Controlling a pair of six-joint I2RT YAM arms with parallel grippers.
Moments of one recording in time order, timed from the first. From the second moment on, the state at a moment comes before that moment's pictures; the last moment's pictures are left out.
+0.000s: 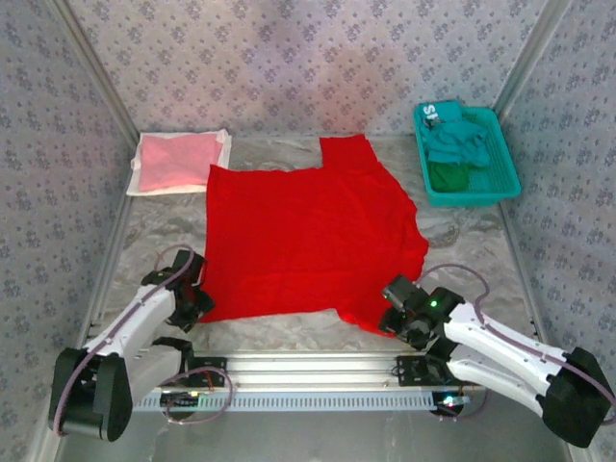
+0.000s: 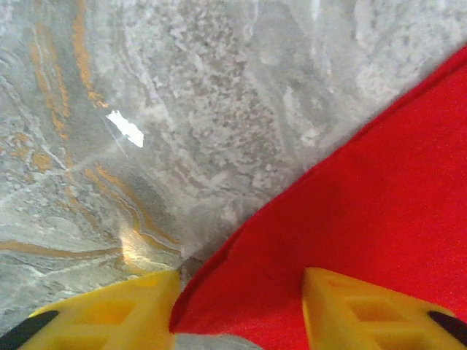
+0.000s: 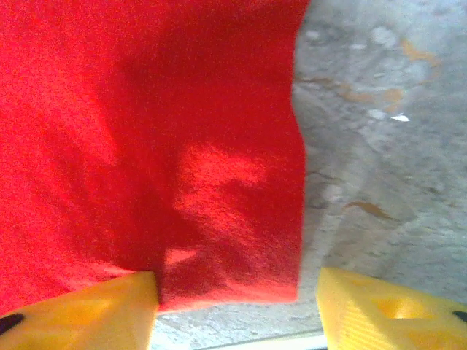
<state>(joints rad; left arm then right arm) -0.19 1.00 0.44 -0.90 -0.05 -0.98 0.77 0.83 0.39 -0.94 -0.05 1.20</state>
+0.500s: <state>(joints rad) -0.10 1.01 0.46 -0.80 0.00 -0.84 0.68 0.86 0.44 -0.88 -0.06 1.10</state>
